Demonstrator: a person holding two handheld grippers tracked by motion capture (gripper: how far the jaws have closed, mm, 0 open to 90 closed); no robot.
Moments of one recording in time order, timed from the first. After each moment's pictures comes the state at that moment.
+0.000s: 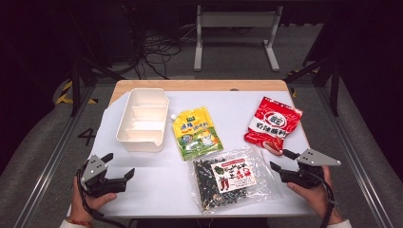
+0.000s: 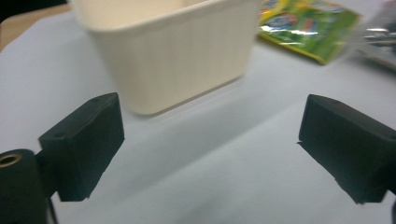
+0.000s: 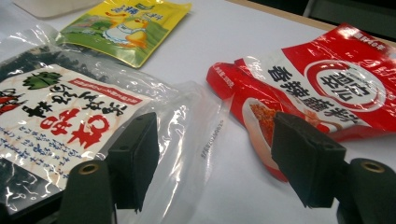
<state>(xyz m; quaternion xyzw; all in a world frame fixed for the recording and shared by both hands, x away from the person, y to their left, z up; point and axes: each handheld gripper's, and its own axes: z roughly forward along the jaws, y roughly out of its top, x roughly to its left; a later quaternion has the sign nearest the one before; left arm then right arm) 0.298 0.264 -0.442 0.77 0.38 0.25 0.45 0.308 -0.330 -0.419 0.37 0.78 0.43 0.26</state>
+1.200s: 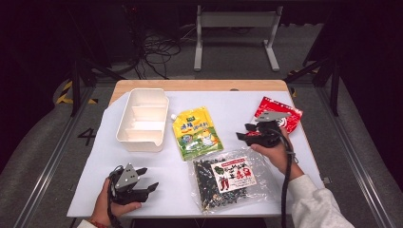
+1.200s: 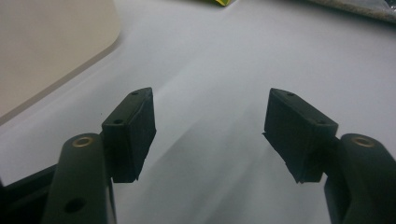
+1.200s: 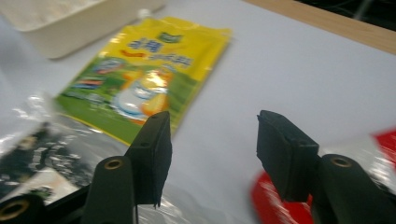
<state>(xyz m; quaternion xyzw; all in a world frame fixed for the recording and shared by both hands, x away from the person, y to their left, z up) 0.300 0.203 -0.463 0.85 0.29 0.16 0.40 0.421 -0.255 -0.392 0.37 0.81 0.42 0.18</state>
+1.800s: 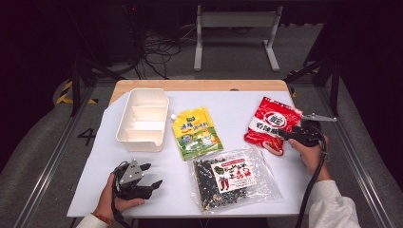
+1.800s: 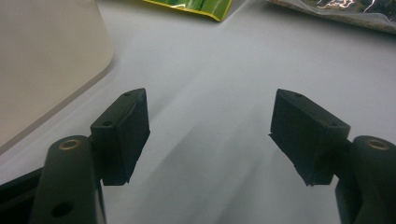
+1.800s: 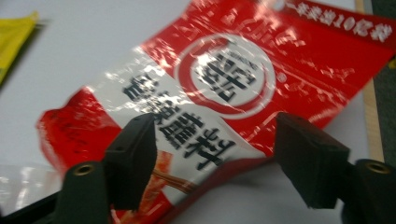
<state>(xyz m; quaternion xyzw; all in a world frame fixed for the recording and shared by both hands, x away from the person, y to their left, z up) 0.311 0.196 -0.462 0.86 0.27 0.16 0.40 0.434 -0.381 -0.429 0.56 0.70 0.38 0.21</state>
